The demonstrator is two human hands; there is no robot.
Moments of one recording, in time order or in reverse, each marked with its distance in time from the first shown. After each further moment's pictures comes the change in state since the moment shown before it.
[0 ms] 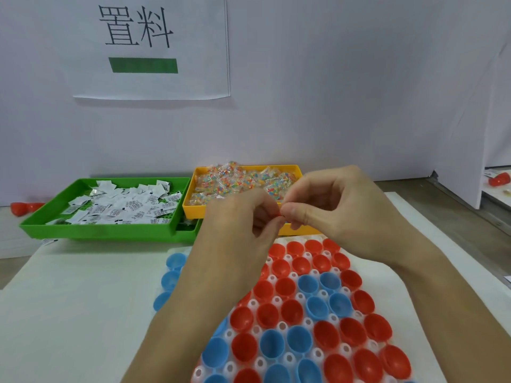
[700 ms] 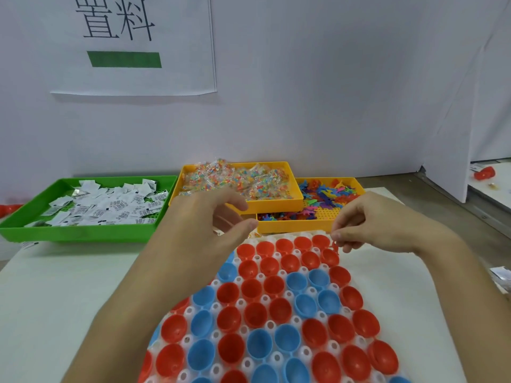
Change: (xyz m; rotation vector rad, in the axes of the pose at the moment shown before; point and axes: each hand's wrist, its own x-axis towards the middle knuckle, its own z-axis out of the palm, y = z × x) left_hand 0.004 -0.014 -0.021 0.062 -0.116 -0.111; right_hand -0.020 0.068 -0.058 -0.324 -0.191 0.574
